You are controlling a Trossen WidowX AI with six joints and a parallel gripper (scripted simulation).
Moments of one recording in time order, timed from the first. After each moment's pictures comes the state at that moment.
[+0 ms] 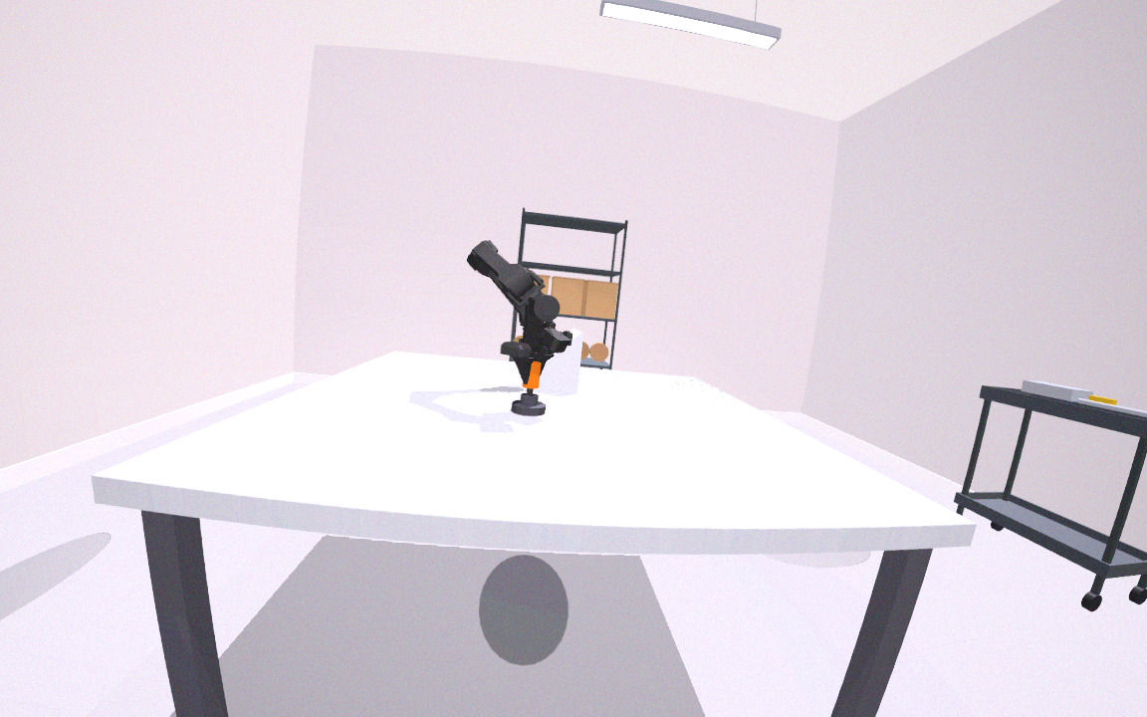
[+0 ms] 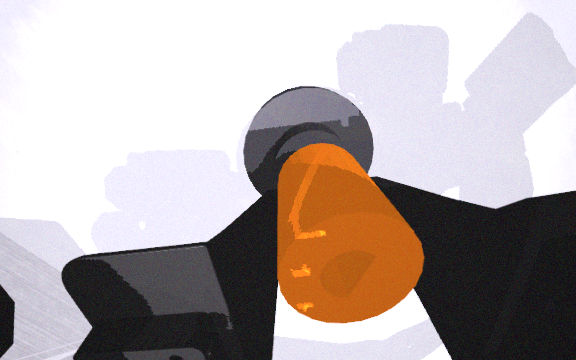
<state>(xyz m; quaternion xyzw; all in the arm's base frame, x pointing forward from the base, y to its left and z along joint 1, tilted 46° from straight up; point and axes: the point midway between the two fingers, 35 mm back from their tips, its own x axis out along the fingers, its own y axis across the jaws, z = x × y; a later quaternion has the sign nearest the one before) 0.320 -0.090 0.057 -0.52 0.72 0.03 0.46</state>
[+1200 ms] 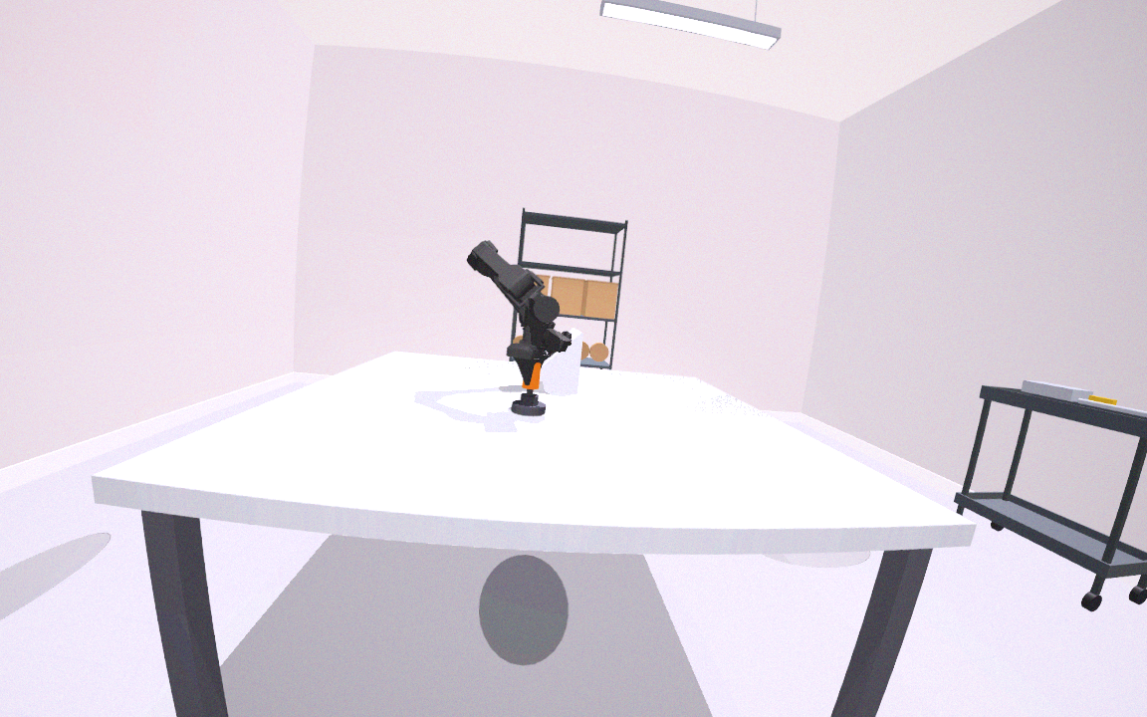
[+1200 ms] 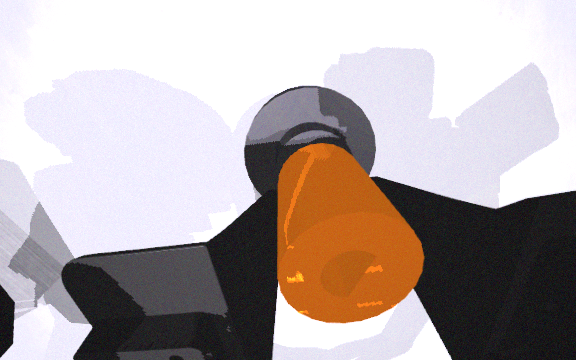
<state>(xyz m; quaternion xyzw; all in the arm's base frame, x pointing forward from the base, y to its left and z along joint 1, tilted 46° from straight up) 0.319 -0.091 0.056 -0.57 0.71 0.11 0.40</state>
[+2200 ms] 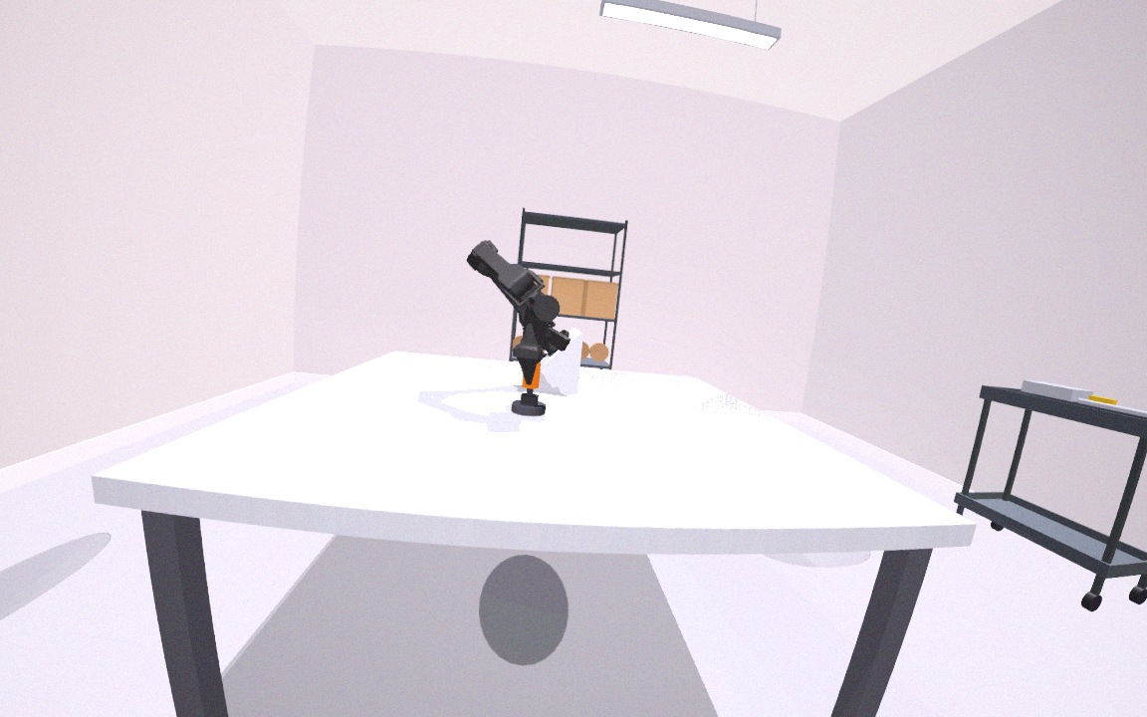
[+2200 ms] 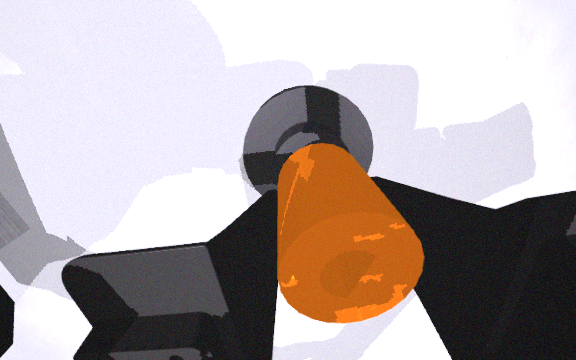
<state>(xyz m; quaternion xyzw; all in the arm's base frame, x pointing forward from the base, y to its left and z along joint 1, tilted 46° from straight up) 0.320 -0.090 0.057 -0.61 0.69 0.18 0.34</state>
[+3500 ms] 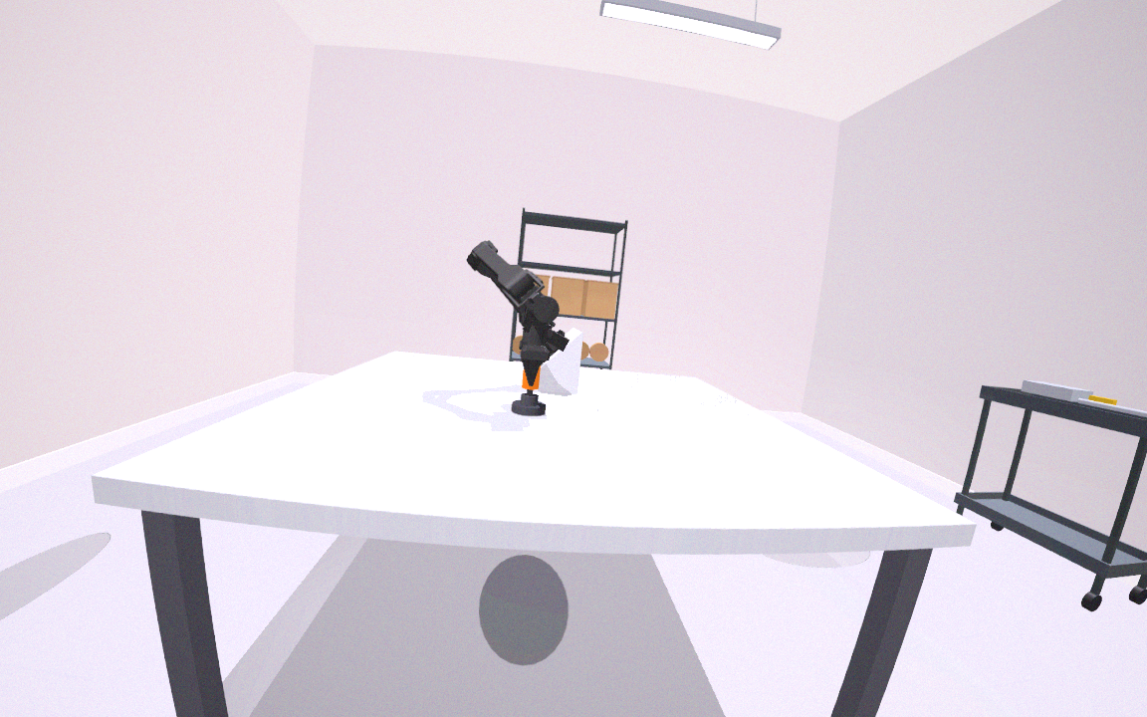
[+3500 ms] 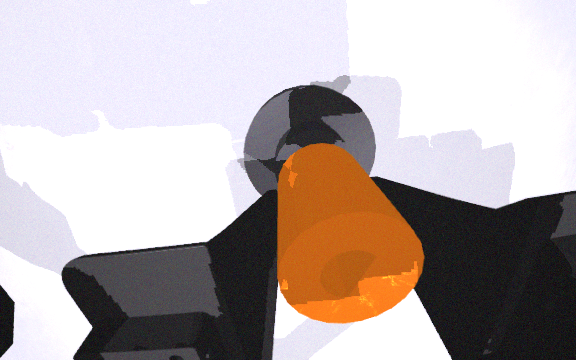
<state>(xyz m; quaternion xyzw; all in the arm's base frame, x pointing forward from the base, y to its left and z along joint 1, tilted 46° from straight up) 0.319 -0.092 0.056 -0.64 0.67 0.26 0.27</state>
